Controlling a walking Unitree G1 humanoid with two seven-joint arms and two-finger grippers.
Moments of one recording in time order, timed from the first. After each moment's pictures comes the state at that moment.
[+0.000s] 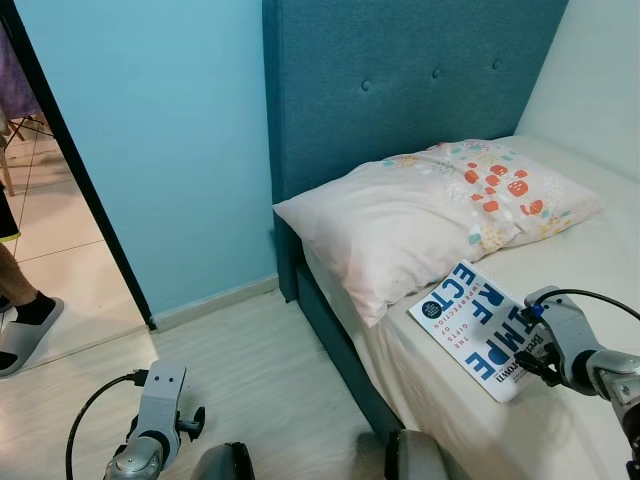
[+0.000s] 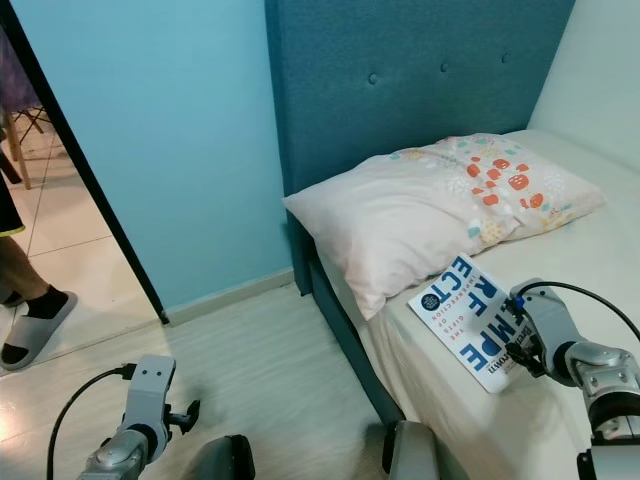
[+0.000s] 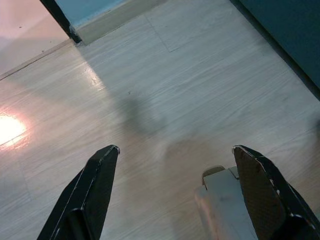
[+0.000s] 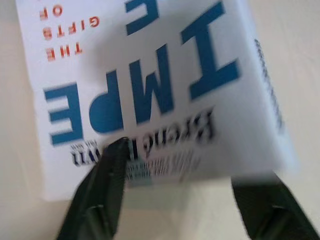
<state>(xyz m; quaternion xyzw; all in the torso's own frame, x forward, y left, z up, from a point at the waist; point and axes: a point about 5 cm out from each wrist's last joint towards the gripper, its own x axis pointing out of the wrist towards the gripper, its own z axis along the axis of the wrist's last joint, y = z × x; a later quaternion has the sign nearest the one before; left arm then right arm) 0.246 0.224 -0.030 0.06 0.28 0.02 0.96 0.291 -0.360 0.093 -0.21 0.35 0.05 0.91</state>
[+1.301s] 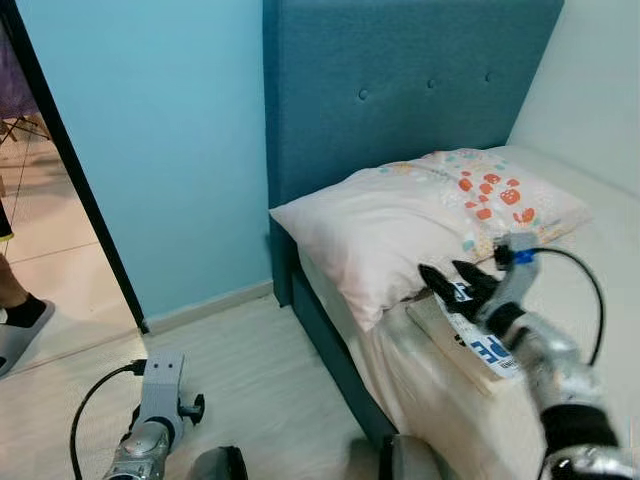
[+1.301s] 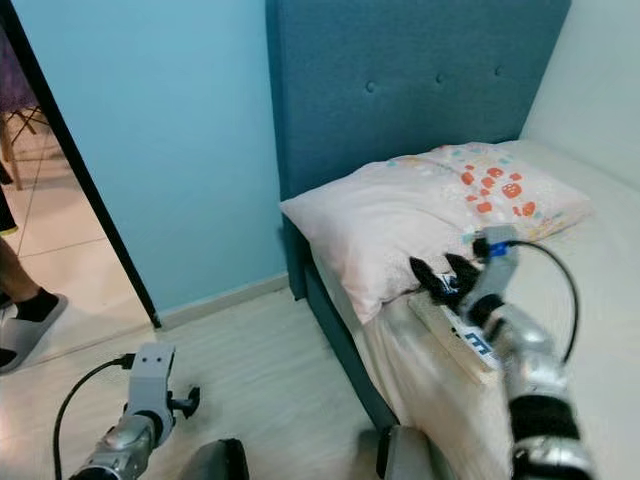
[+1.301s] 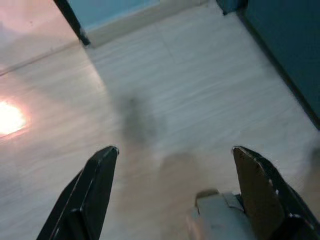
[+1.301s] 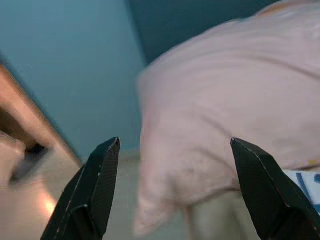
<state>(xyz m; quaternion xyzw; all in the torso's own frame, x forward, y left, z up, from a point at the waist) 0.264 0.222 -0.021 0.03 0.28 0.07 0.96 0.329 -0.224 0.123 0.12 0.03 0.17 0.98</state>
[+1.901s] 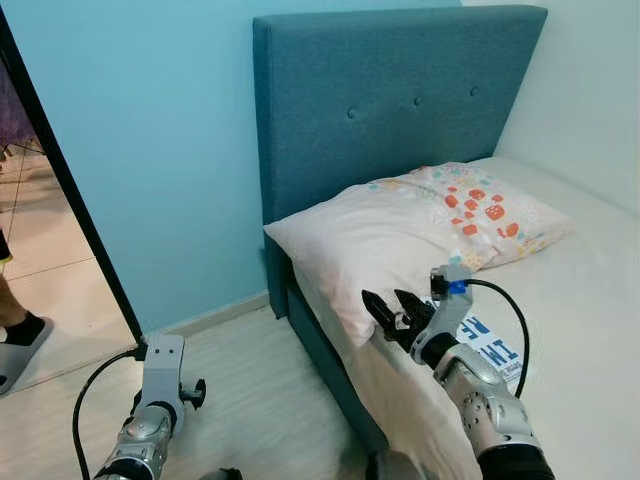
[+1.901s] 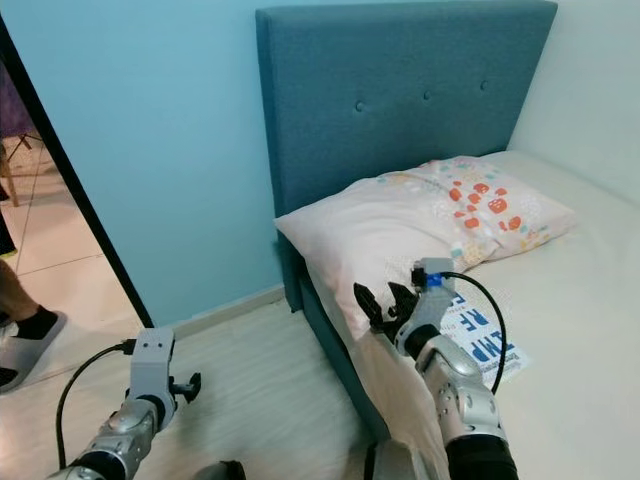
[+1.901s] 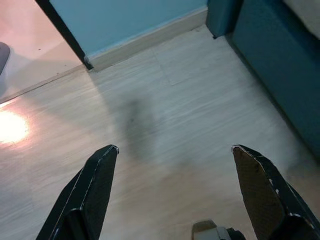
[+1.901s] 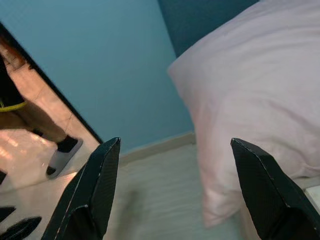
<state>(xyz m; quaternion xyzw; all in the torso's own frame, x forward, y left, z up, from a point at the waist) 0.274 0.216 -0.015 0.03 0.27 0.07 0.96 0.313 -0.160 0.092 0.14 0.09 0.20 0.97</state>
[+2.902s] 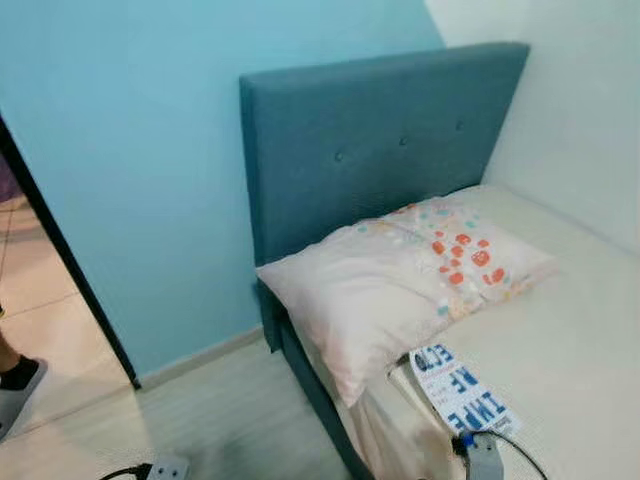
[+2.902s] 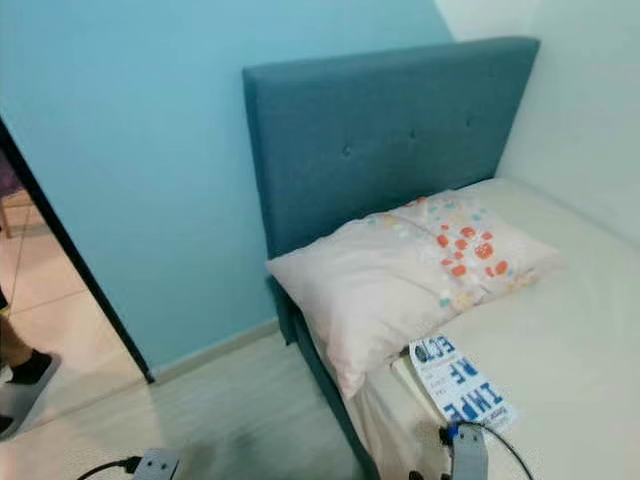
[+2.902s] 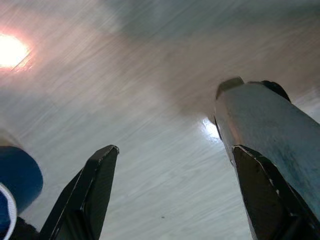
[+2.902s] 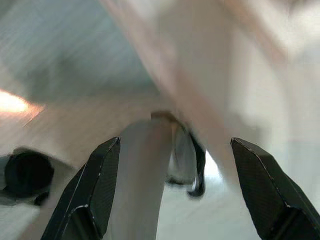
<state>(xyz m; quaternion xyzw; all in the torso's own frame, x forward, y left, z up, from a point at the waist) 0.151 0.217 -0.094 0.11 0.52 0.02 0.85 0.156 -0.228 -0.083 0.12 0.47 -0.02 0.87</state>
